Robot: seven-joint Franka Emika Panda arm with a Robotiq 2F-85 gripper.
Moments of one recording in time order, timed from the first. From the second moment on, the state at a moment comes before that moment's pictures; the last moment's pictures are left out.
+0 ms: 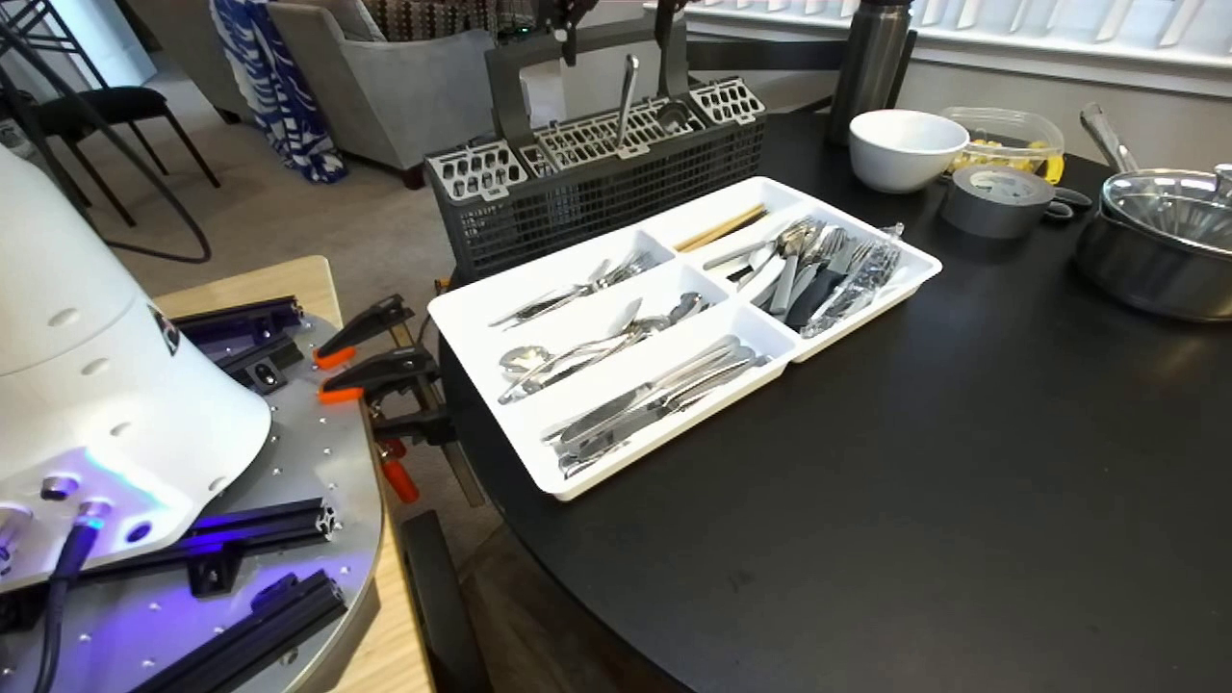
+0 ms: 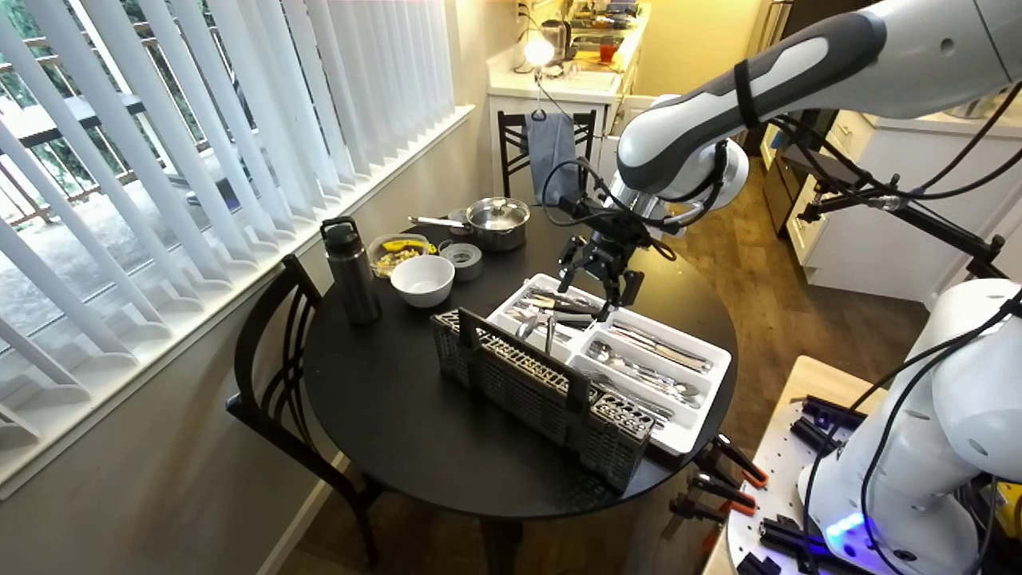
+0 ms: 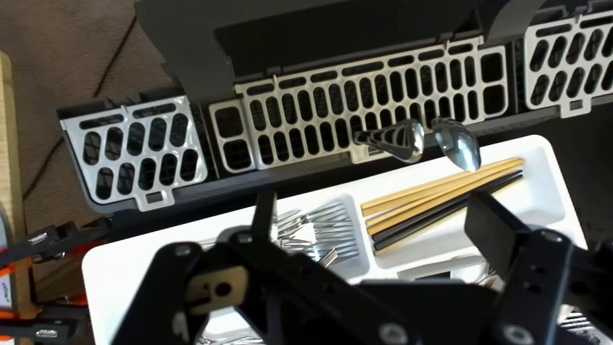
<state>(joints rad) 0.12 -0.18 -0.12 -2.50 0.64 2.34 1.29</state>
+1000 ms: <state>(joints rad) 0.07 0.08 -0.02 -2.21 0.59 2.11 1.28</state>
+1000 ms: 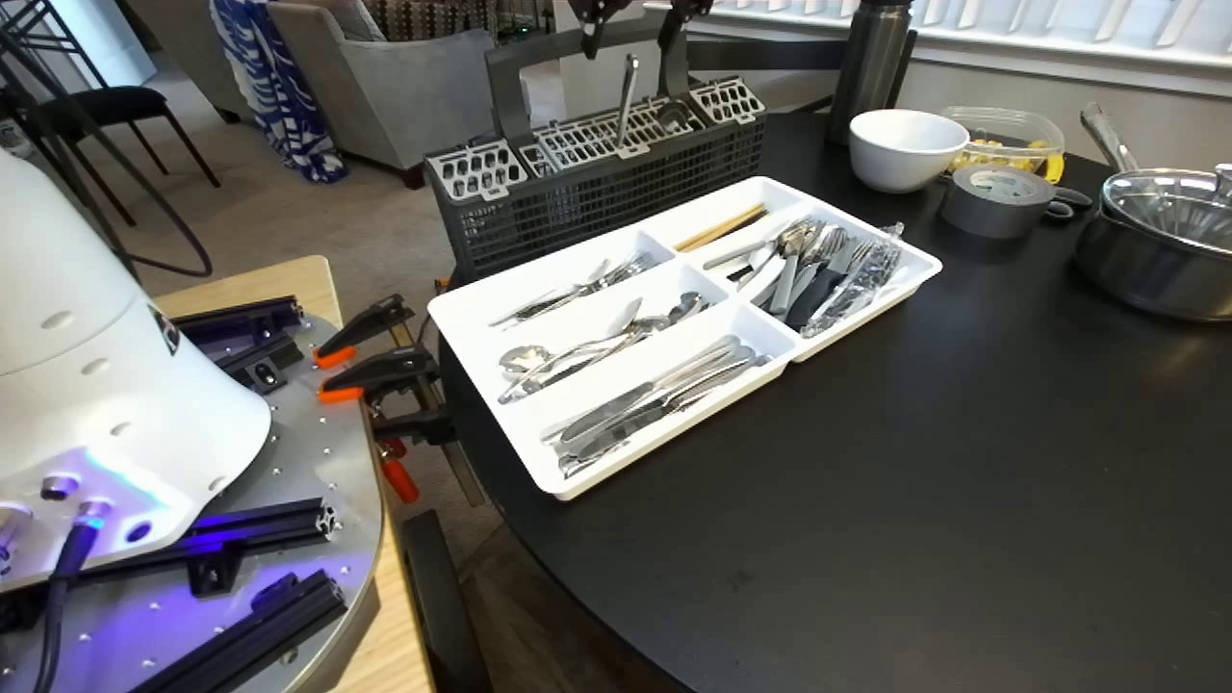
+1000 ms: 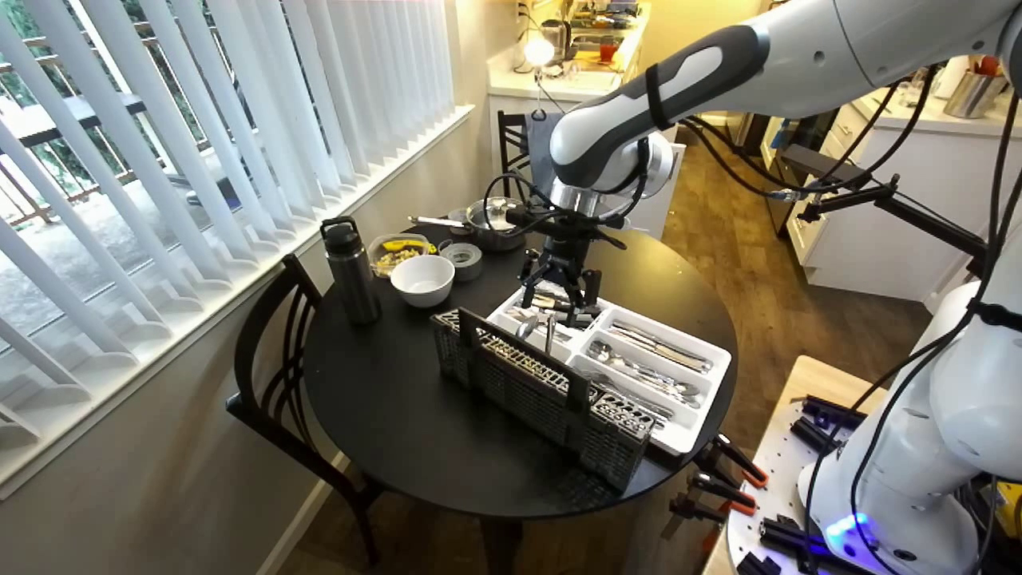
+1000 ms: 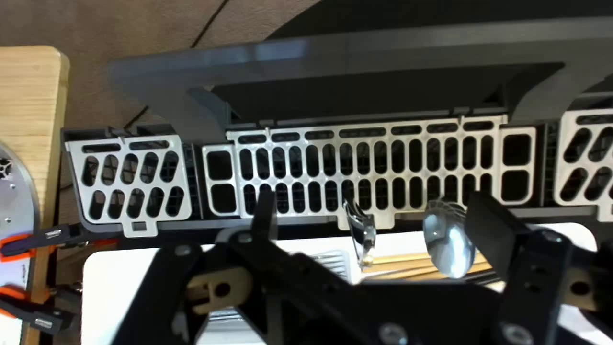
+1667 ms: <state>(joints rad) 0.07 0.16 0.01 -2.16 0.45 2.06 1.28</state>
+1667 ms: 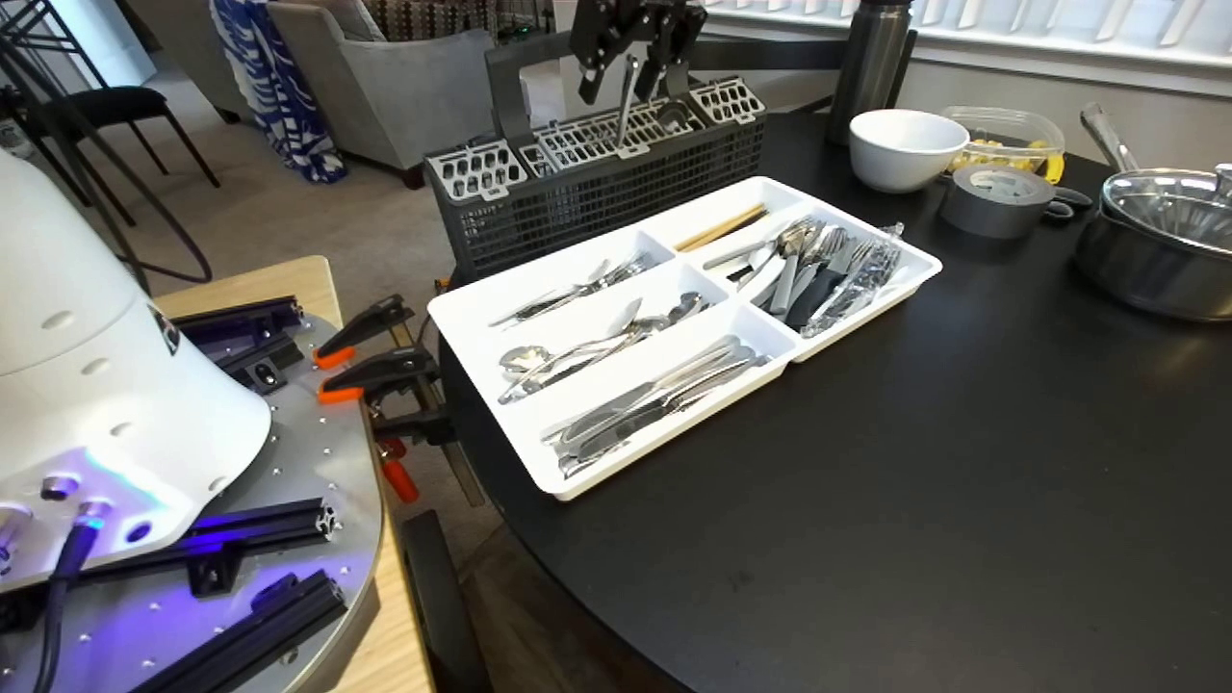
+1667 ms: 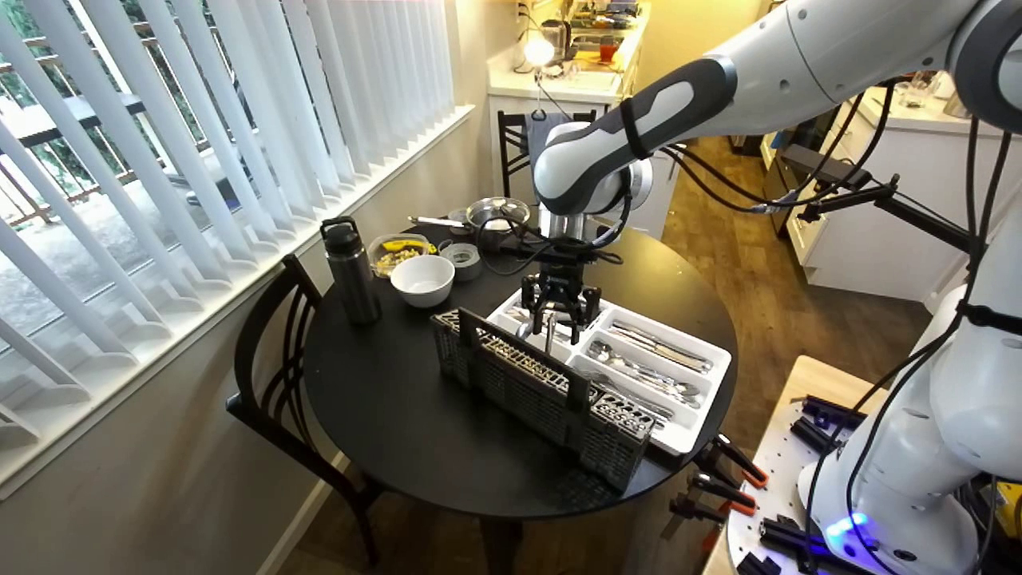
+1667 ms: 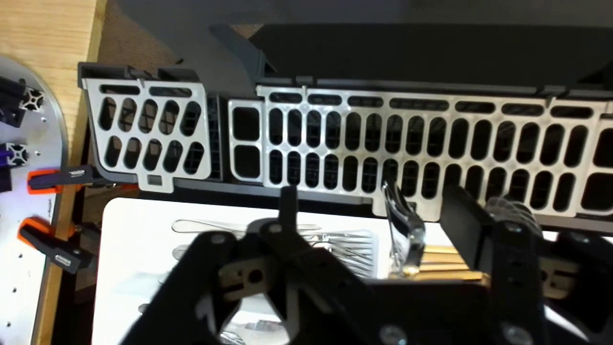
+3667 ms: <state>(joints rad) 0.07 -0.22 0.04 -2.36 0.23 2.19 1.59</state>
